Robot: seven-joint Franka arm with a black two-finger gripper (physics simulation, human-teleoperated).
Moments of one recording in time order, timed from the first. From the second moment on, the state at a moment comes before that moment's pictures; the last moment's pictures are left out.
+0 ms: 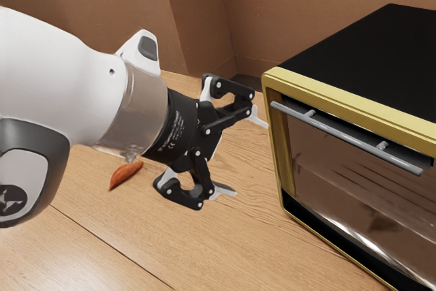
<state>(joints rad) -0.28 -0.55 -0.14 -2.14 -0.03 2.34 -1.75</state>
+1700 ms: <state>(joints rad) -0.14 -0.20 -0.15 -1.95 -0.01 2.37 -1.52</state>
